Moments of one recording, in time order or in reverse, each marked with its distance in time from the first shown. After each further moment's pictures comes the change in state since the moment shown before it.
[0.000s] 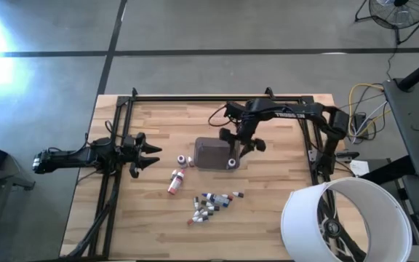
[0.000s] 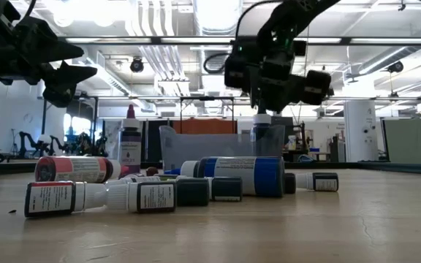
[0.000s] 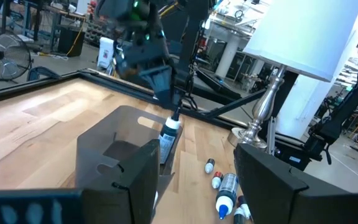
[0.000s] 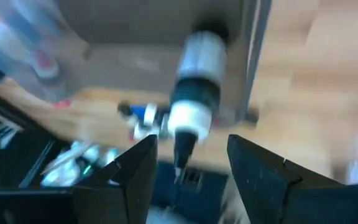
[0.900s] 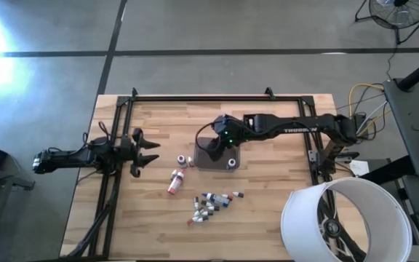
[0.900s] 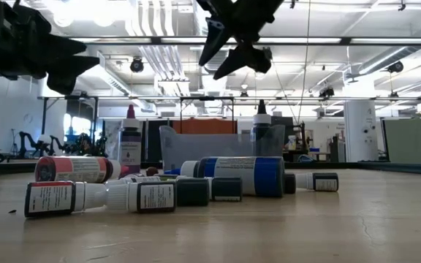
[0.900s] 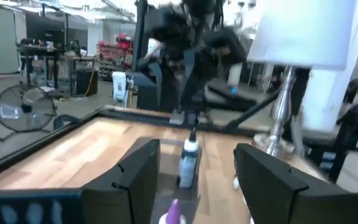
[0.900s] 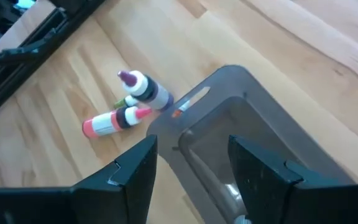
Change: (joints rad) left arm 0.001 0.000 -0.001 0.093 -0.041 0.211; right arm 0.291 -0.067 0.138 0.302 0.701 -0.678
